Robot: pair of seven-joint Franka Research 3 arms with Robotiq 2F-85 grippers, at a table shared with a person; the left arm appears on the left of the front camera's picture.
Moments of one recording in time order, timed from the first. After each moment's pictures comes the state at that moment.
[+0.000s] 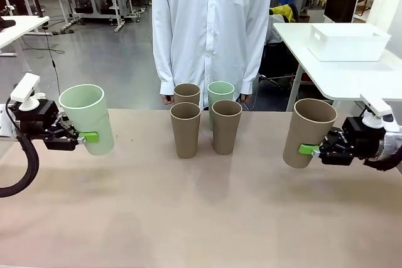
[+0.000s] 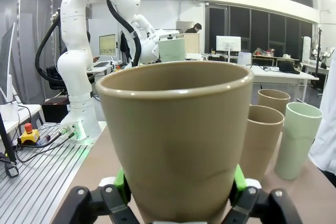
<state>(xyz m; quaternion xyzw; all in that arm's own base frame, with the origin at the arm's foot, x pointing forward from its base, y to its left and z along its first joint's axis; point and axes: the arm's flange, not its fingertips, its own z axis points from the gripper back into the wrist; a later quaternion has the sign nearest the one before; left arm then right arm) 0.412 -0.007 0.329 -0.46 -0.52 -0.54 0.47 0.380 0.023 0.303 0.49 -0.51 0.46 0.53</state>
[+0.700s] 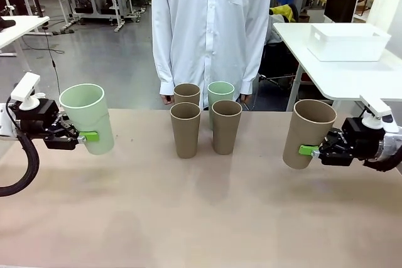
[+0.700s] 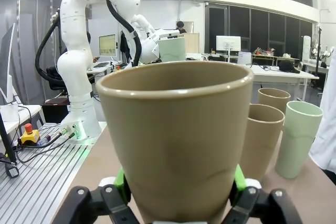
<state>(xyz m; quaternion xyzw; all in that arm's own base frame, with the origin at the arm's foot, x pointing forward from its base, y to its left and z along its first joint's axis) 0.413 -0.007 0.330 -0.46 -0.52 -0.54 0.47 0.380 0.023 0.301 0.49 -0.51 0.46 0.53</state>
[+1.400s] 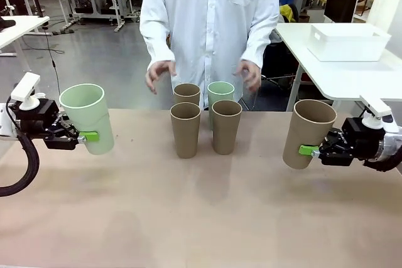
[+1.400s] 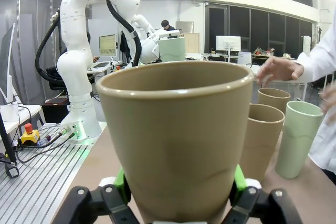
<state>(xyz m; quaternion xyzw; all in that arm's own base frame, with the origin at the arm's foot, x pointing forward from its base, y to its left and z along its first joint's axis) 0.413 -0.007 0.330 -0.46 -0.52 -0.54 0.47 0.380 0.023 0.301 0.49 -0.51 0.46 0.53</state>
